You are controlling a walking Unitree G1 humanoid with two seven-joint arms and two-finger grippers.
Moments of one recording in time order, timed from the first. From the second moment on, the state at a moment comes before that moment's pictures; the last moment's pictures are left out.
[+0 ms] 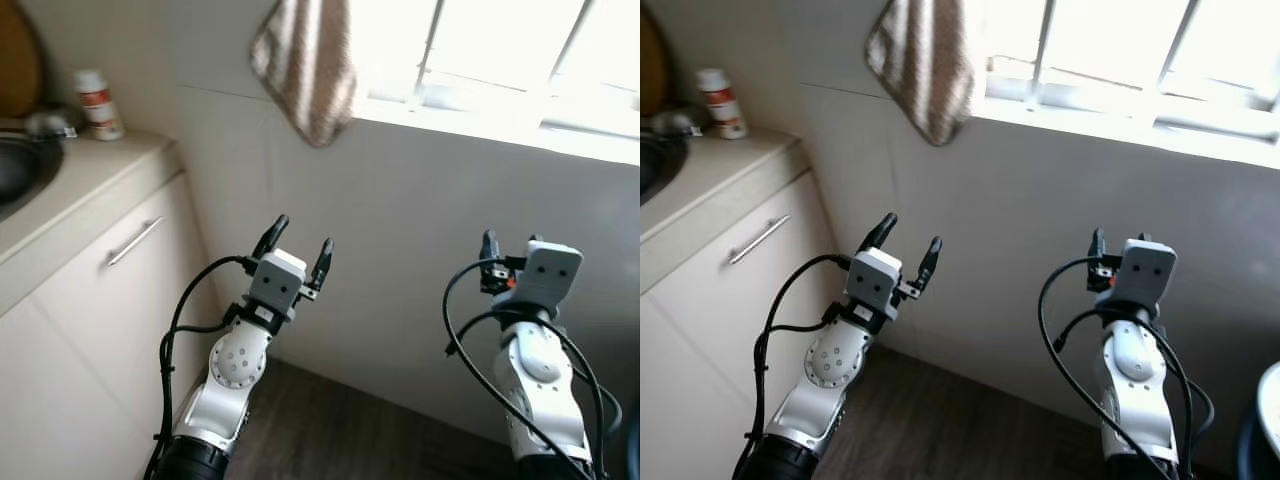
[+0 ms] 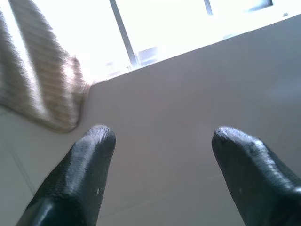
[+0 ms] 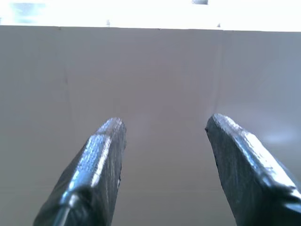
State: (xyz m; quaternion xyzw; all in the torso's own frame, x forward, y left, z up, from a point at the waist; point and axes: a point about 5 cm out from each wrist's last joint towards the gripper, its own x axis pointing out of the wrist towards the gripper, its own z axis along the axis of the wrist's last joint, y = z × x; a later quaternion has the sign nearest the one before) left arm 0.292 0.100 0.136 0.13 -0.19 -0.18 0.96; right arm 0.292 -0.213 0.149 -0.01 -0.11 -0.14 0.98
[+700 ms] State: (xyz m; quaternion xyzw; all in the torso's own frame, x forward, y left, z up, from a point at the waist) left arm 0.292 0.091 0.126 0.12 -0.16 -0.20 0.96; right arm 0.294 -0.228 0.124 -0.09 -0.02 -0.18 0.98
